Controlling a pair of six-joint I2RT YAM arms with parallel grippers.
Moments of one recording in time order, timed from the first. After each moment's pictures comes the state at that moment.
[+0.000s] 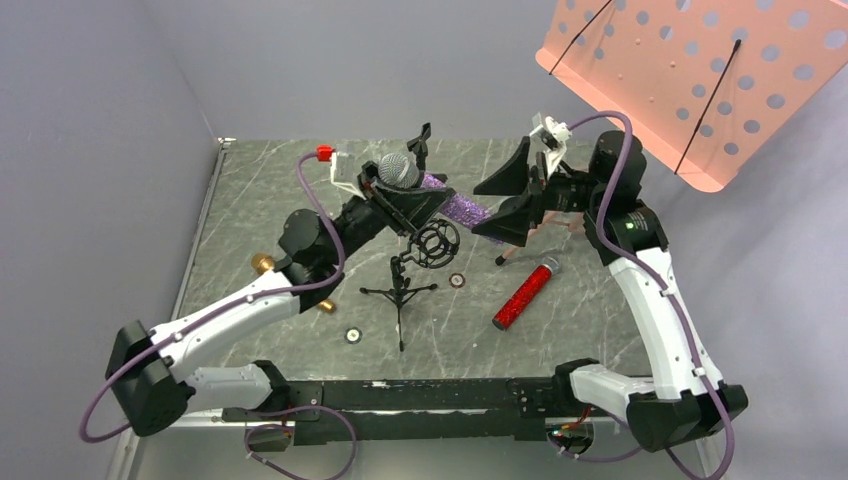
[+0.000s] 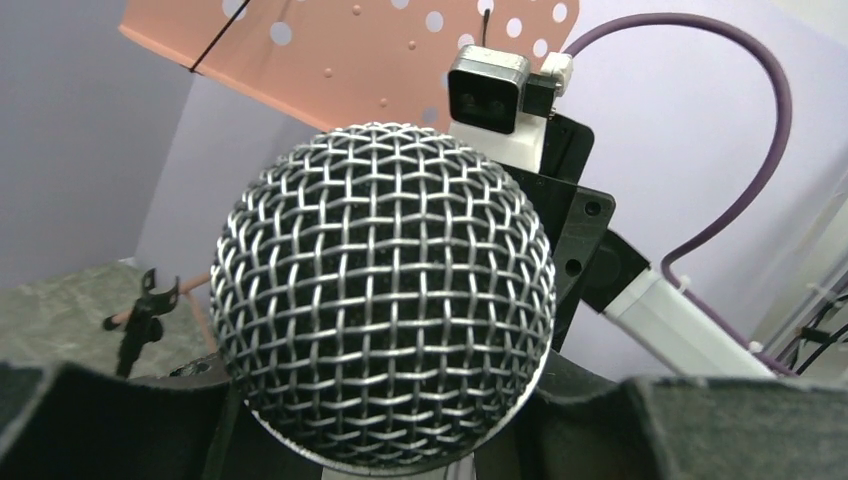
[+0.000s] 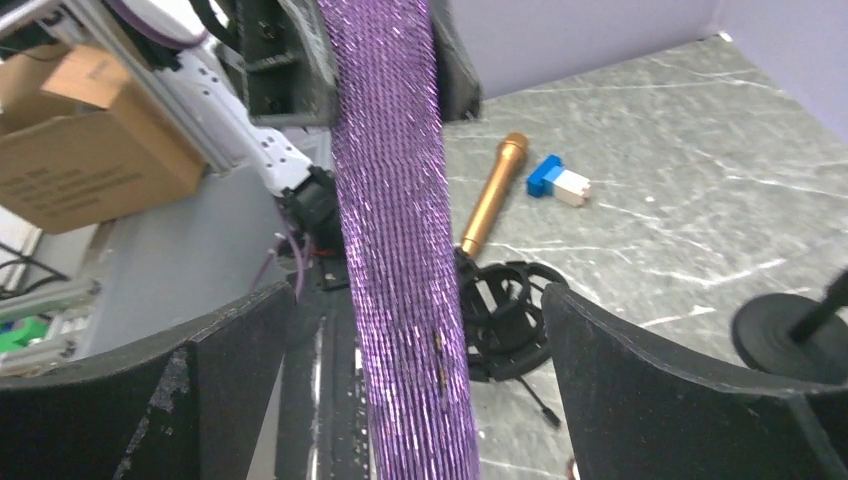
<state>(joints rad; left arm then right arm) -0.84 1.20 0.95 0.83 0.18 -0.70 0.23 1.13 1.33 -0.31 -1.25 0.15</state>
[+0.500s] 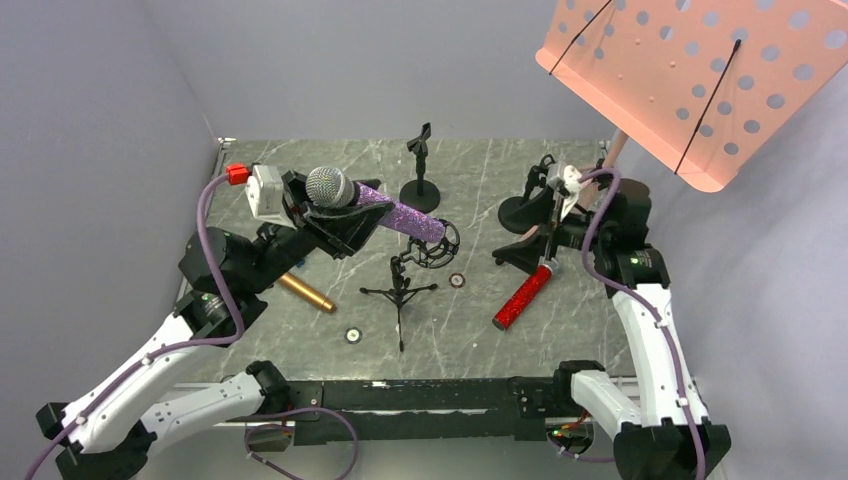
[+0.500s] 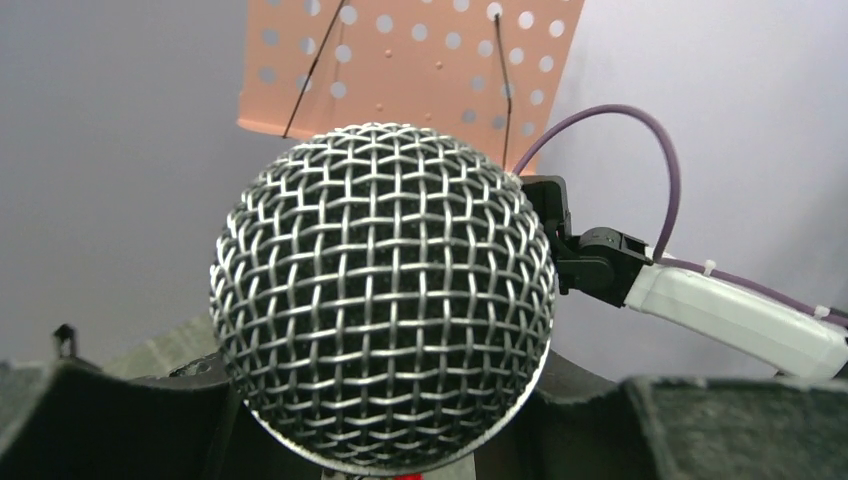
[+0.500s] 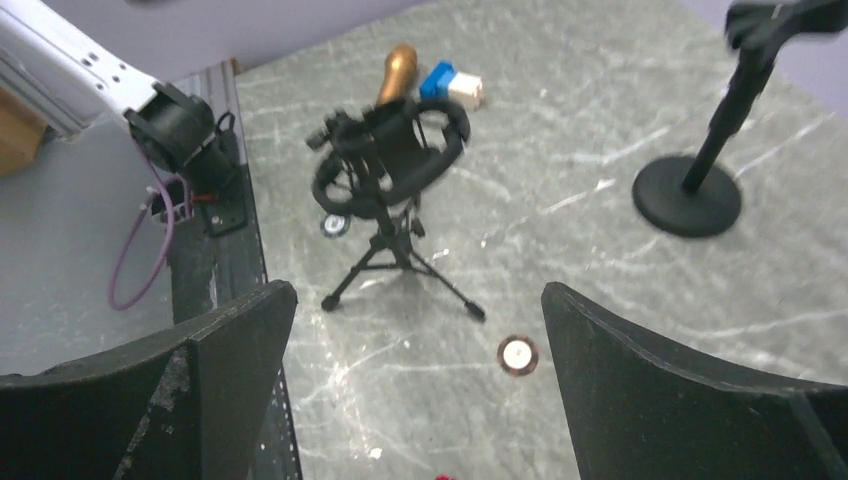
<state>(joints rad) -0.83 0.81 1.05 0.25 0.17 -0.33 0.01 0.93 1.05 -0.43 -1.21 -0.16</state>
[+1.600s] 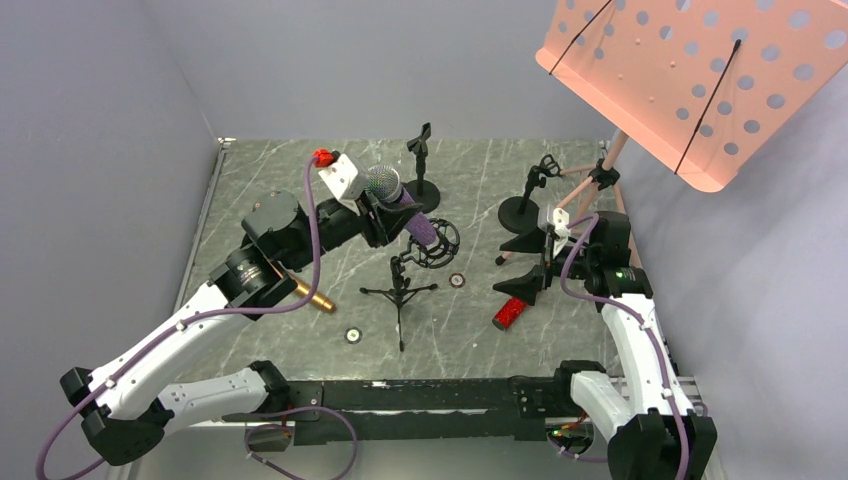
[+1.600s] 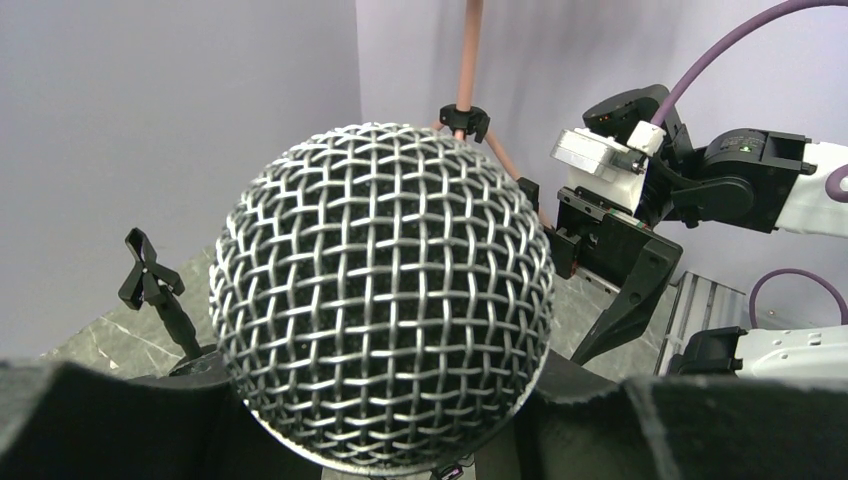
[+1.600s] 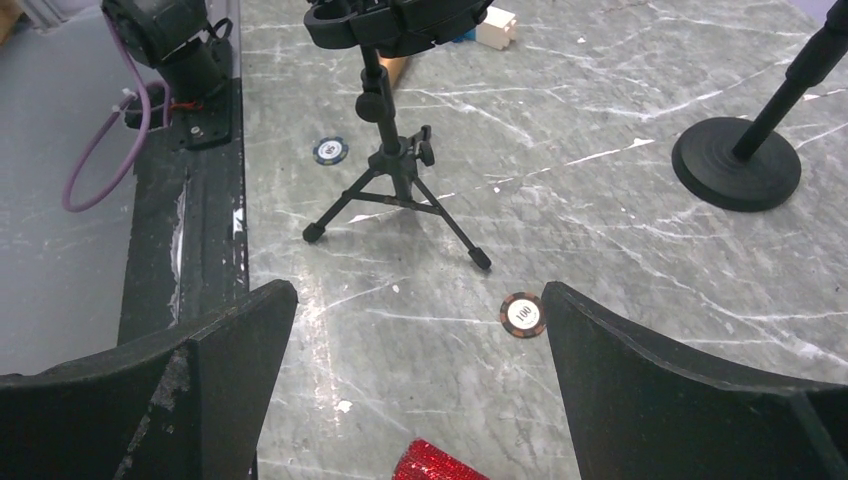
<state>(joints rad) -0.83 0.99 1.17 -0.02 0.14 -0.07 -0.05 0.90 0.73 -0.48 -1.33 -0.56</state>
